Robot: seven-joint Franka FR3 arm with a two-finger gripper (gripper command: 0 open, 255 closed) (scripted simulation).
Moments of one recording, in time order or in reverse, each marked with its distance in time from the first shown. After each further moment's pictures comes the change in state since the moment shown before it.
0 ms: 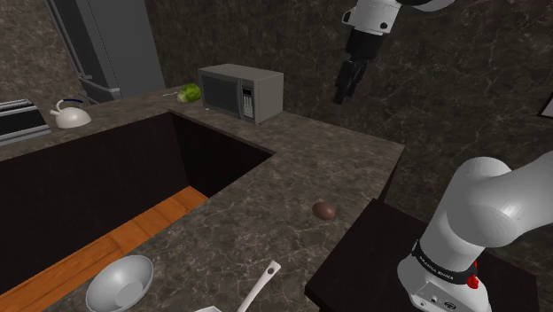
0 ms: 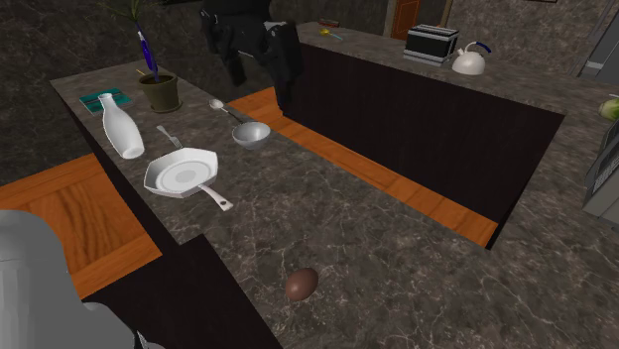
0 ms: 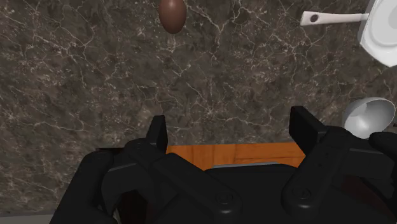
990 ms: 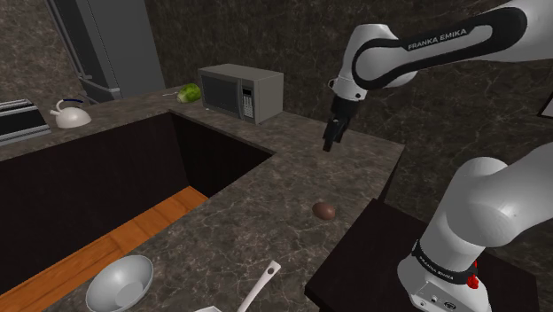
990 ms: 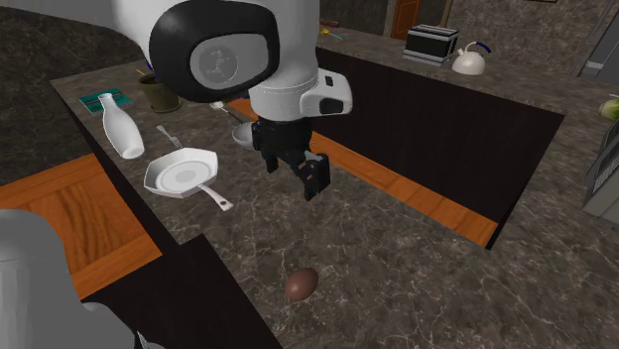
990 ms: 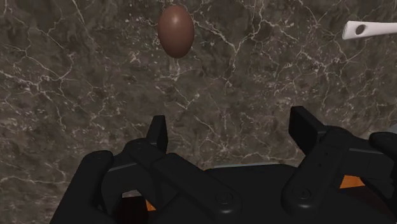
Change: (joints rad) arm -0.018 0.126 -0.087 -0.321 0.014 0.371 -0.077
